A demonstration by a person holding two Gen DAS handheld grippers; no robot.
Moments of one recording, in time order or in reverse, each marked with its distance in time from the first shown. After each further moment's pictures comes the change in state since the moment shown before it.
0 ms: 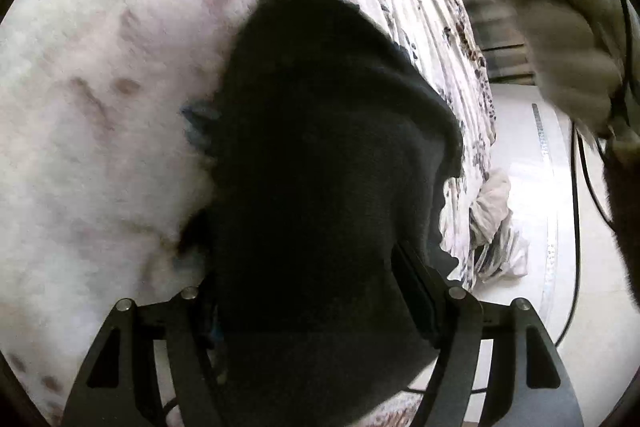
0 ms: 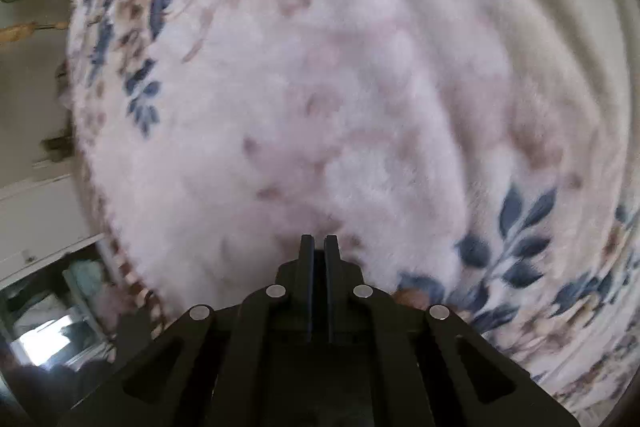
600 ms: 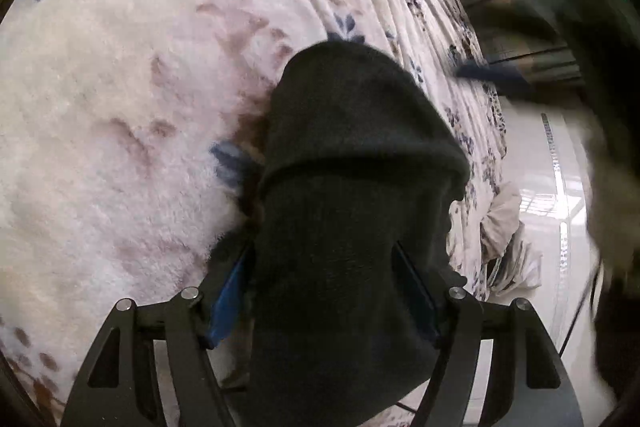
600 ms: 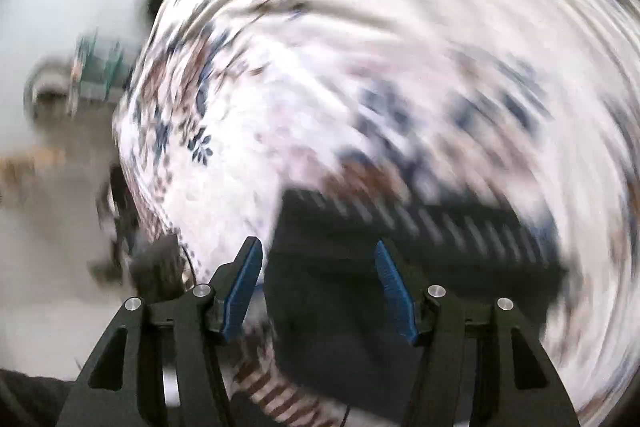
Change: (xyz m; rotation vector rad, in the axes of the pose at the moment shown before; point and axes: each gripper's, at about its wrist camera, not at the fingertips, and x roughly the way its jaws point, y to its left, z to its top) left arm 0.001 -0.005 0.002 0.011 -0.080 0.053; right arm -0.055 -0.003 -0.130 0.117 -0.320 0.011
